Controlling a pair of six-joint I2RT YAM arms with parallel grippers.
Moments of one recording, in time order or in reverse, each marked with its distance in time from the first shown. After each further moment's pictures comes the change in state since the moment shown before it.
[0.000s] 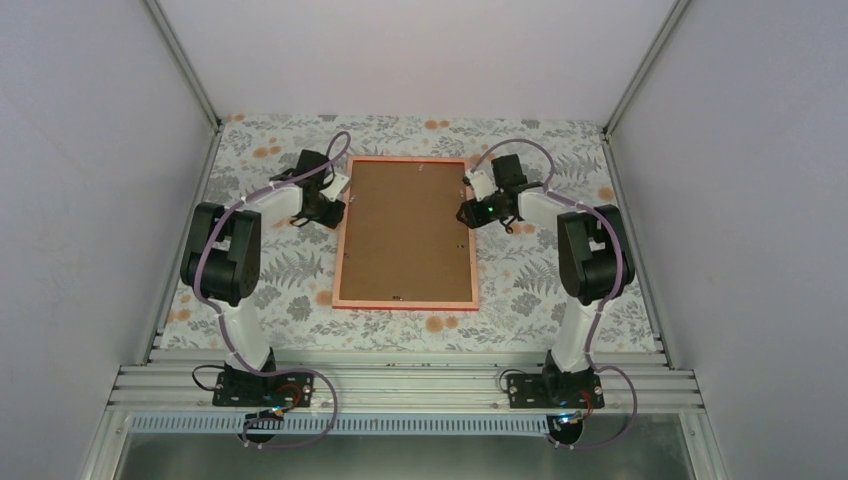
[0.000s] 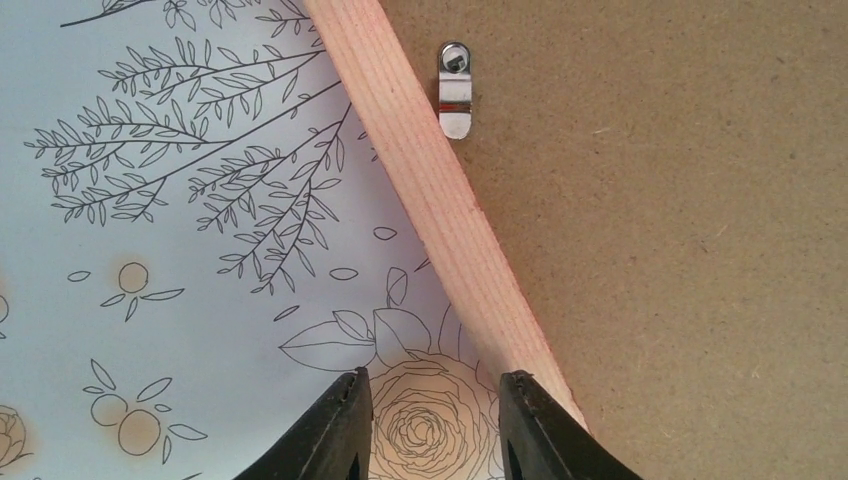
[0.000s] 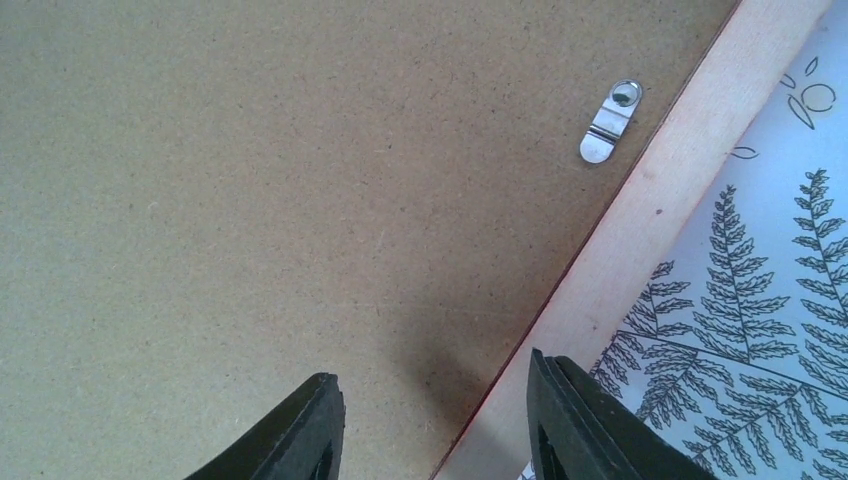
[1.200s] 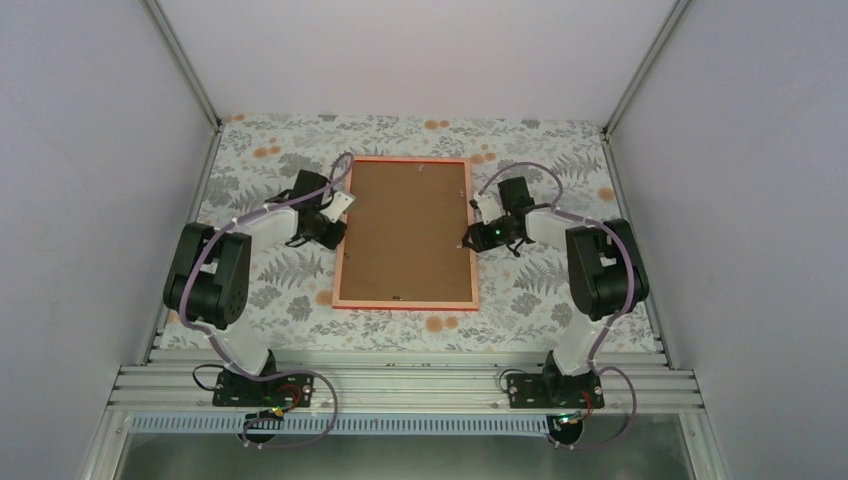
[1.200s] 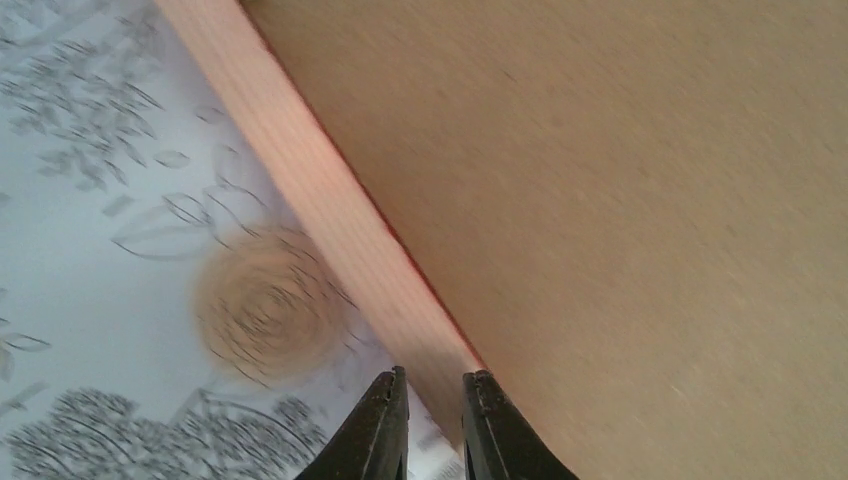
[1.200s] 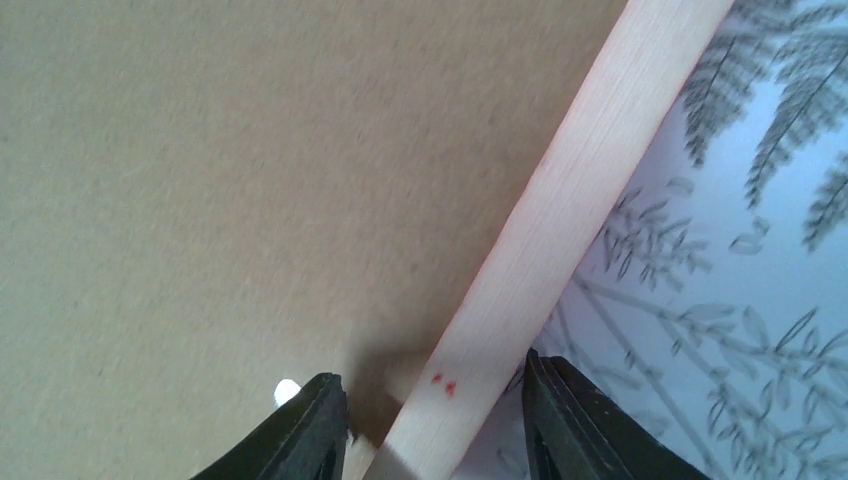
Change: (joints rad) left arm -0.029 -0.149 -0.216 0.092 0.075 0.068; right arm -0.007 -0.114 -0.217 0.026 -0.027 0.064
